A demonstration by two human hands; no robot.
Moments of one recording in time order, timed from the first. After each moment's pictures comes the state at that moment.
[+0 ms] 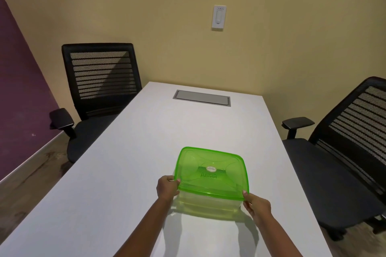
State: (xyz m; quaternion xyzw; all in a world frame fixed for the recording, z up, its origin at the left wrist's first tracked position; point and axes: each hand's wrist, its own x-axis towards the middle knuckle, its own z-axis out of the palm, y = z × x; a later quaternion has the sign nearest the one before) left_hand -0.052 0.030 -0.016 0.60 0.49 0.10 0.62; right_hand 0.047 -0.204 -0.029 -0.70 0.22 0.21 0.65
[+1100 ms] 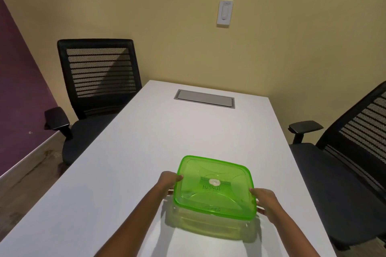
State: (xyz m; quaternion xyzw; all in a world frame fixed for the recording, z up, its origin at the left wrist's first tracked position) left_hand -0.008 0.069 0.012 0.59 0.44 -0.03 0.68; right_hand 0.095 -0.186 0.011 -0.76 0.15 0.27 0.57
